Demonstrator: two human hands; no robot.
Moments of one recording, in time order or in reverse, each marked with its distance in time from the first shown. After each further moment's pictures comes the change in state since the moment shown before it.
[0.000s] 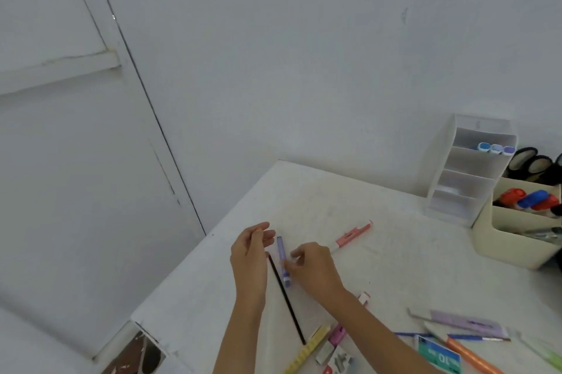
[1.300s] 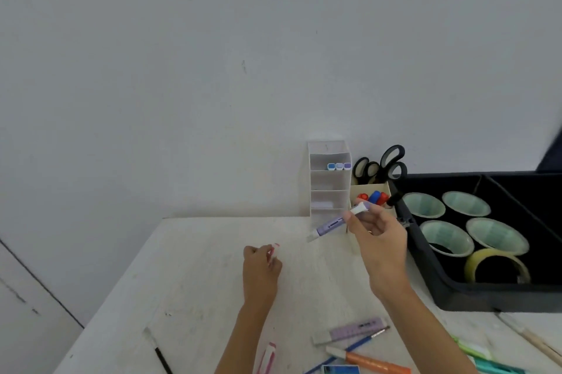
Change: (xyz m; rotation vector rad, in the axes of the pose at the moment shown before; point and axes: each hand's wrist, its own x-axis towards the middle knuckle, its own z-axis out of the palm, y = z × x) left_hand -0.001 -0.036 0.182 0.651 -0.596 0.452; right_hand -0.046 0.082 -0.210 0.831 0.975 0.040
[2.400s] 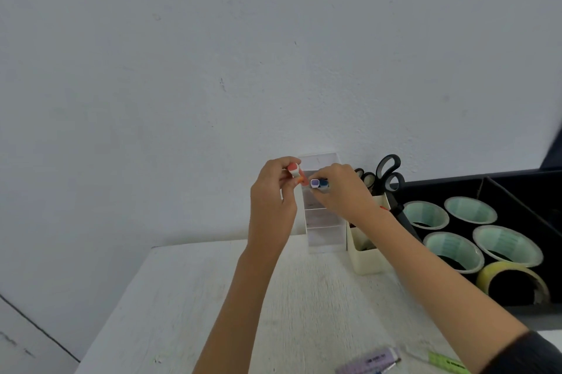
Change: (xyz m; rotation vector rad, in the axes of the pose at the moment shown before) left_hand 0.055 0.151 -0.054 -0.362 0.250 0.645; right_hand 0.124 -0.025 0.055 -0.993 -0.468 -0.590
